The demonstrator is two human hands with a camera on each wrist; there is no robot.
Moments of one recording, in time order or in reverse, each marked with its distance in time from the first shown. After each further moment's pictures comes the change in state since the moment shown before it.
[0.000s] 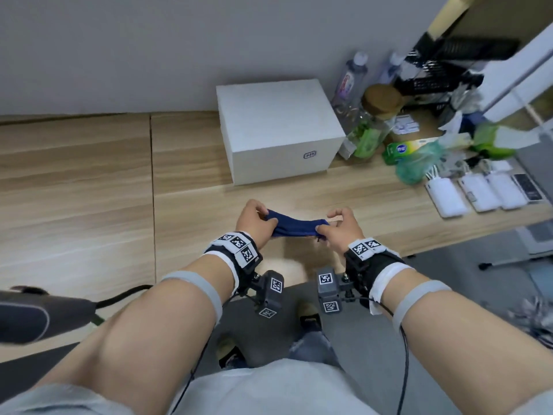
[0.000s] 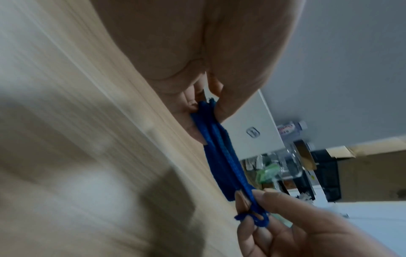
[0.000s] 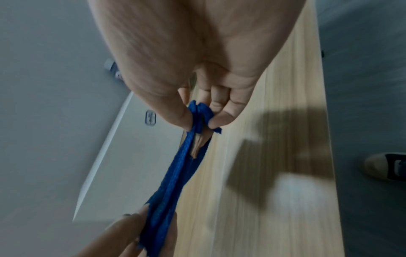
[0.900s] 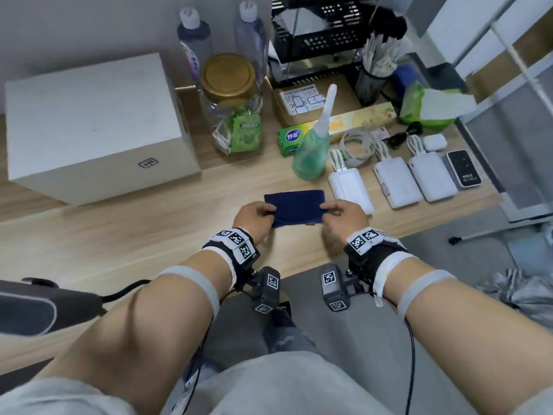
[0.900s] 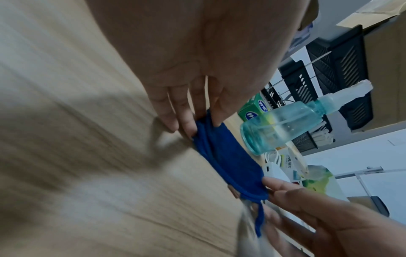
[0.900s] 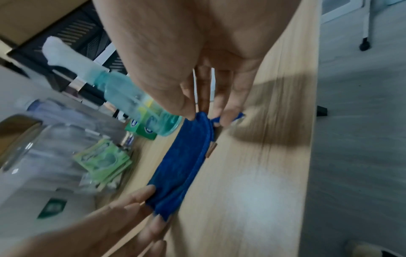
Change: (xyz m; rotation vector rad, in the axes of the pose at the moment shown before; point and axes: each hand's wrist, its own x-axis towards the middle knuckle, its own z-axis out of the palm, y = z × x) left_hand 0.077 0.074 0.336 0.203 -0.116 -0.131; right_hand 0.205 0.110 -0.280 -0.203 0.003 -0.018
